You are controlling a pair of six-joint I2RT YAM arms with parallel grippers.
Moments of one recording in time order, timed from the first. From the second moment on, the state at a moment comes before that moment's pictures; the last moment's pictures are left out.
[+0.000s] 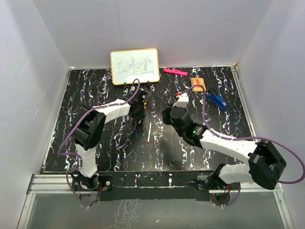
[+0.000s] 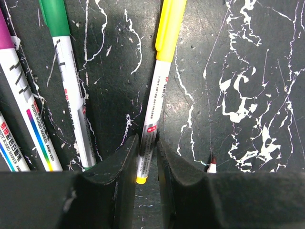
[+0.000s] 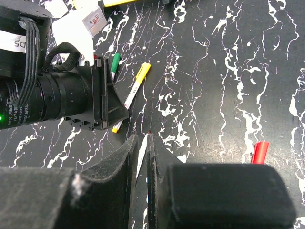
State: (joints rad) left arm -0.58 1.93 1.26 -0.40 -0.14 -0.48; right arm 0.84 1.27 0.74 0.15 0.47 0.56
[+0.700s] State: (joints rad) left arm -0.58 1.93 1.26 -0.38 -0.14 -0.51; right arm 0.84 1.27 0.74 0.14 0.49 0.57
